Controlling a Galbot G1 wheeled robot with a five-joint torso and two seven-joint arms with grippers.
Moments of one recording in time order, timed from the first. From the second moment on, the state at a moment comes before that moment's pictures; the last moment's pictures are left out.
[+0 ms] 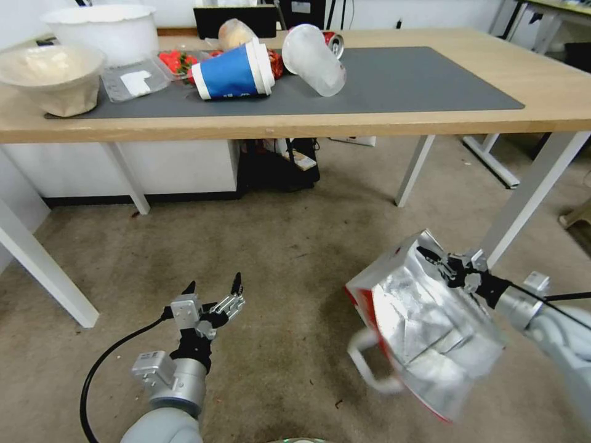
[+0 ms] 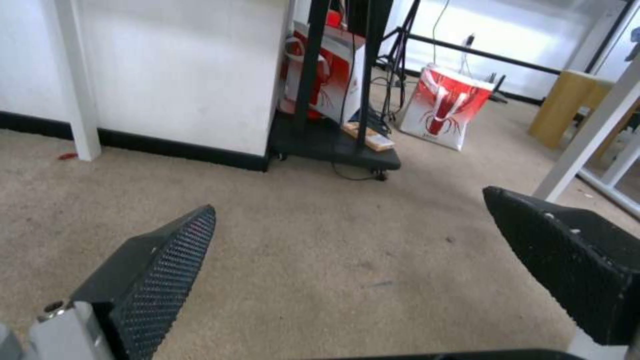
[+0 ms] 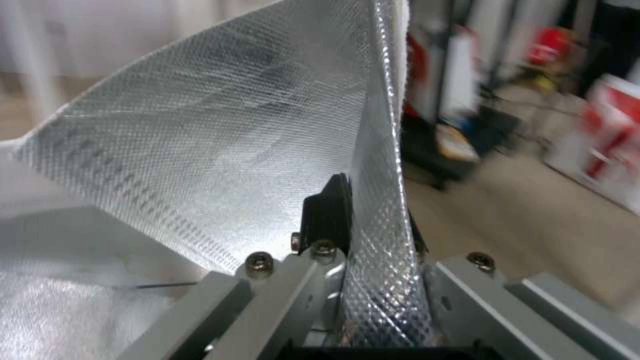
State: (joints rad) left arm 1.74 -1.41 -0.39 -2.31 -0.36 0.12 -0.23; right arm -1.26 0.73 0.65 1.65 0.62 0.05 -0.84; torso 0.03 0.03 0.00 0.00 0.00
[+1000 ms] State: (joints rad) left arm 1.76 -1.43 -0.42 -2.35 -0.34 0.11 -0.27; right arm -1.24 0.59 0.60 1.86 0.89 -0.15 -1.12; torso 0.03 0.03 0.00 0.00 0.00
